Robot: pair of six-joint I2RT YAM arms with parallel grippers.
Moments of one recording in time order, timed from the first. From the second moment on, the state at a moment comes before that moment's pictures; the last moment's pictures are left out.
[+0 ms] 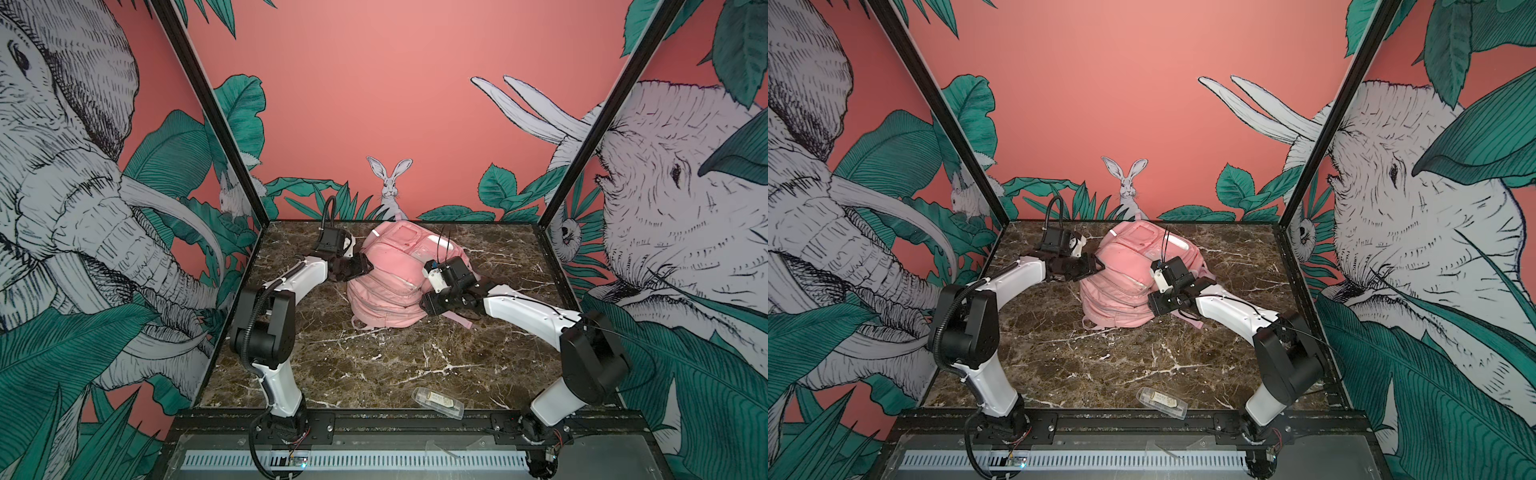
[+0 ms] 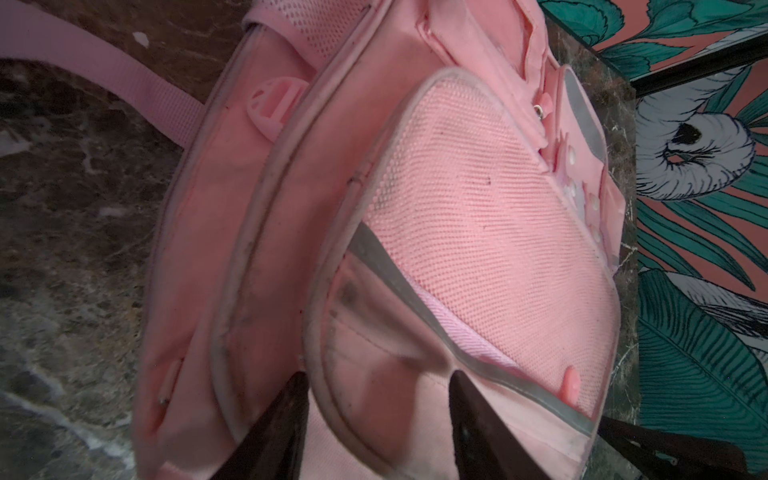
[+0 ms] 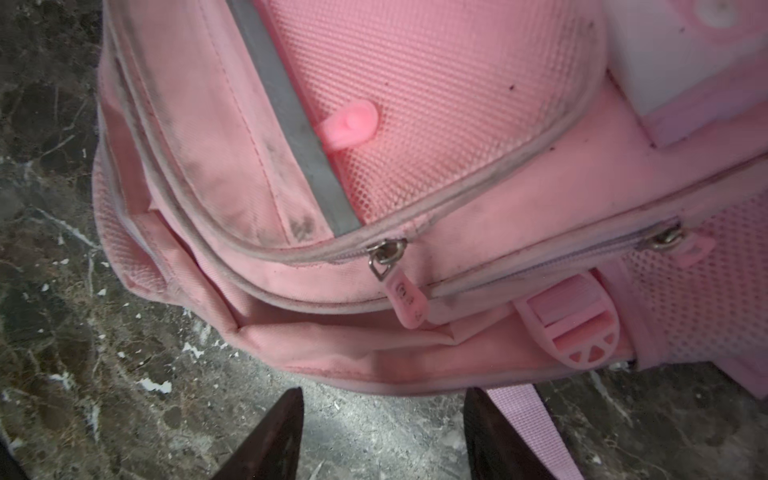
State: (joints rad) left arm -0.26 1.80 1.28 -0.40 0.42 -0.45; right arm 0.62 1.61 1.08 -0.42 -0.12 0.14
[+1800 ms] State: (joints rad) left arm -0.26 1.80 1.26 -0.37 0.44 -0.48; right arm 0.65 1.69 1.10 -0.29 -0.09 0.08
